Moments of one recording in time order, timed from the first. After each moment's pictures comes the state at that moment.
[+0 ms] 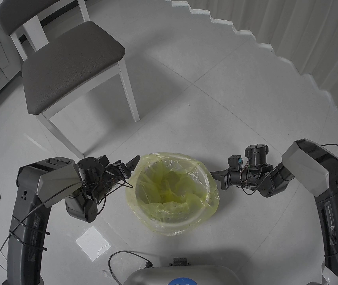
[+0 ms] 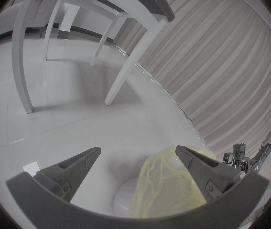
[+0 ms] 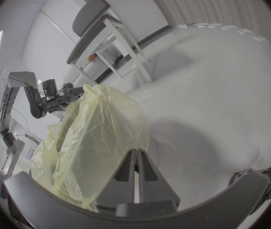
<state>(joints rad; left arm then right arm) -0.21 2.62 -1.12 -1.43 -0.24 -0.47 0.22 2.63 -1.40 -0.74 0.66 -0.09</state>
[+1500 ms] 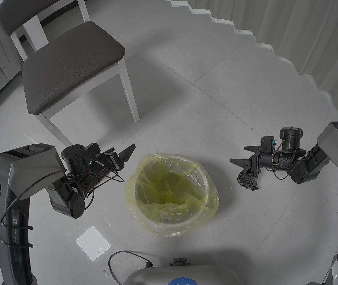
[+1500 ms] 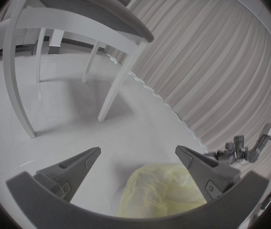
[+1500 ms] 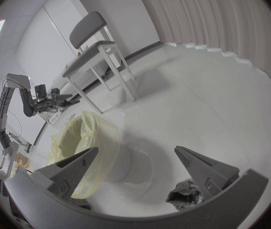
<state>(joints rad) -0.24 2.37 -0.91 -1.41 -0.27 -0.37 0.07 2.32 -1.14 -0.82 0.65 -0.15</state>
